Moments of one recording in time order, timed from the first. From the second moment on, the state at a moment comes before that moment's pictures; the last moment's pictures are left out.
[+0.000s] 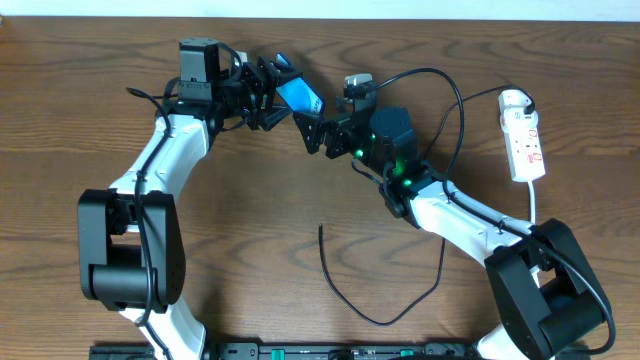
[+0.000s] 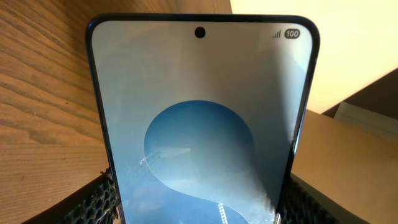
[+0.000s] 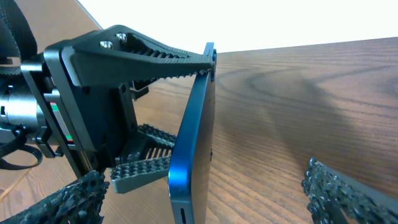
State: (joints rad) left arm -0.08 1.88 1.30 -0.11 0.86 -1.24; right arm 0.54 1.75 0.94 0.56 -0.23 0.46
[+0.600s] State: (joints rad) left arm -0.08 1.88 1.30 -0.11 0.86 -1.24; right arm 0.55 1.75 0.94 0.54 -0.23 0.47
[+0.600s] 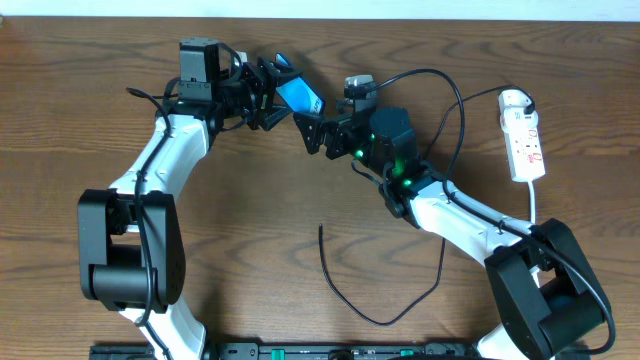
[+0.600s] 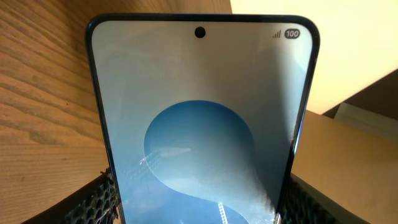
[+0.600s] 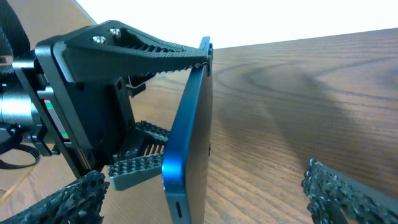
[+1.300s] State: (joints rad) left arm -0.13 1.88 1.30 -0.11 0.80 -1.24; right arm 0.56 1.75 0.94 0.54 -0.22 0.43
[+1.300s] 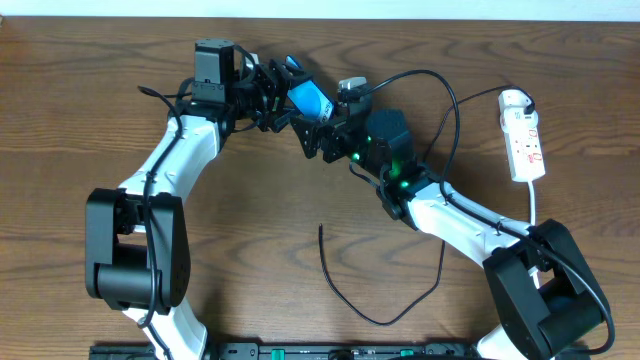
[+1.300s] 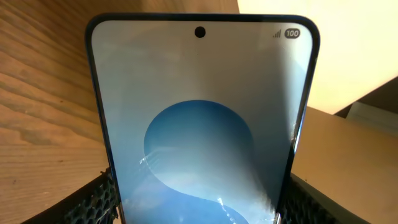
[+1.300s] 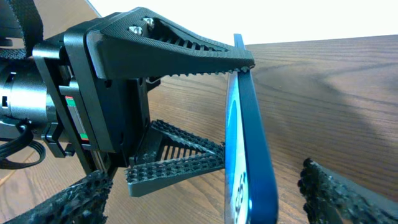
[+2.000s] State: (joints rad) left arm -0.13 1.88 1.30 -0.11 0.84 -1.28; right arm 0.56 1.75 0.94 0.54 -0.18 0.47
